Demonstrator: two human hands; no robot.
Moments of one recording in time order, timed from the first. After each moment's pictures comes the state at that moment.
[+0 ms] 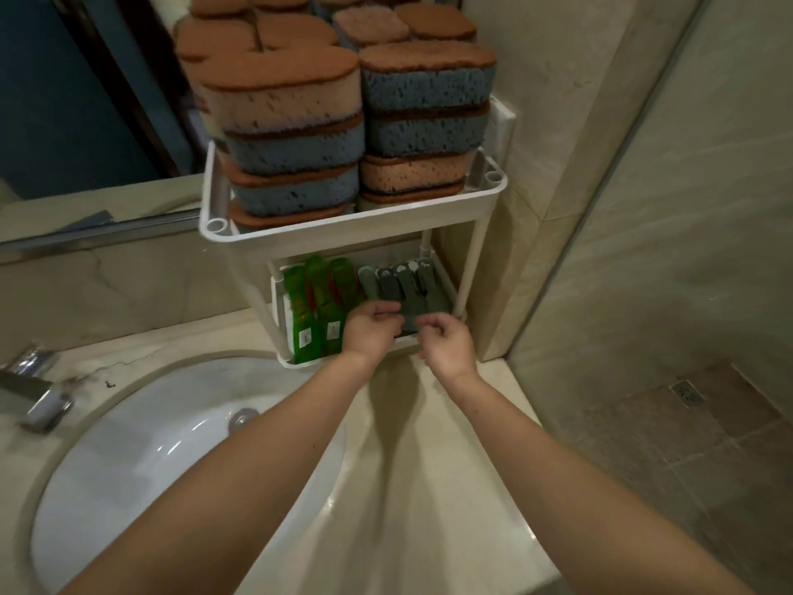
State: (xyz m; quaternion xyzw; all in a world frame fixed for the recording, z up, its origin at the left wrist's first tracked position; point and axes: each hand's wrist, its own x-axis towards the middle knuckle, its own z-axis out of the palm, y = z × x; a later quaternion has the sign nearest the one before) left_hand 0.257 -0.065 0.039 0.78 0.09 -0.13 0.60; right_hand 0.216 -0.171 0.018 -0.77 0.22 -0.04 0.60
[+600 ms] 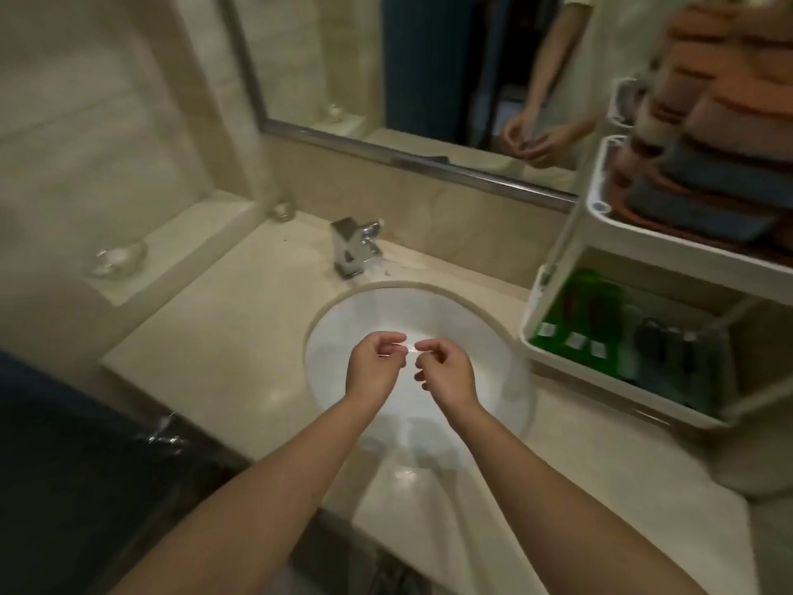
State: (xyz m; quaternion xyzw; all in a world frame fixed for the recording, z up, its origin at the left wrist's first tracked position) left_hand 0.080 0.181 0.027 0.69 0.35 0.12 0.62; right_hand 0.135 0.079 0.022 -0.77 -0.05 0.24 0.59
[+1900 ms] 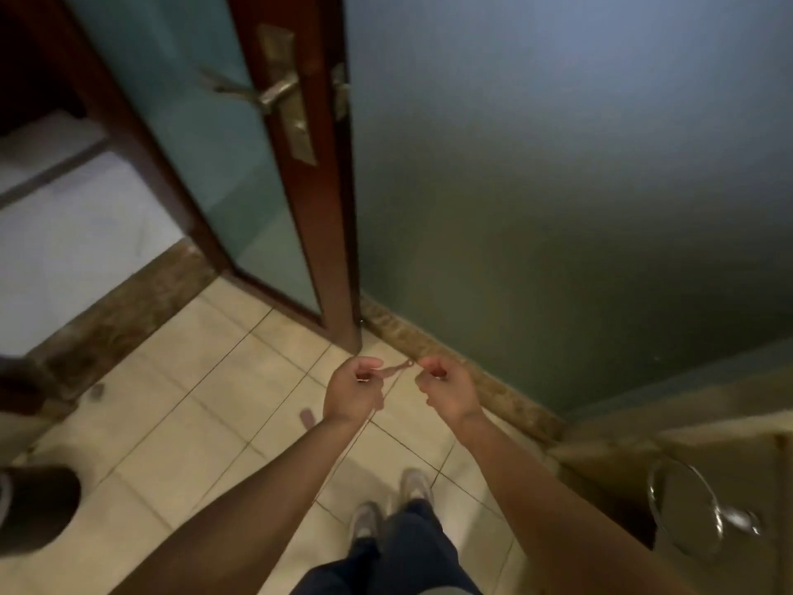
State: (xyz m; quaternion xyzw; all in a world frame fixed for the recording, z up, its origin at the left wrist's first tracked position) left_hand -0.620 0.252 -0.057 0.14 0.78 0.47 0.38; right_hand -0.505 0.346 -0.040 -0.54 -0.61 0.58 0.10
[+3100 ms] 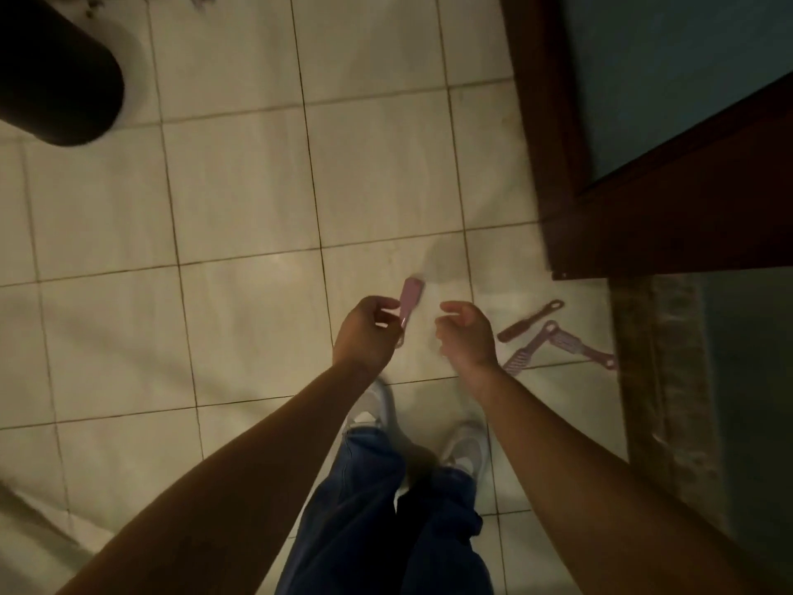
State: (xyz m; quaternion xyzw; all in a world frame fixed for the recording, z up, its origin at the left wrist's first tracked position) left_hand -0.772 0.159 -0.577 -0.24 0.79 0.47 0.31; right_hand -0.762 0.294 -0.588 -0.40 -0.71 0.51 -0.29
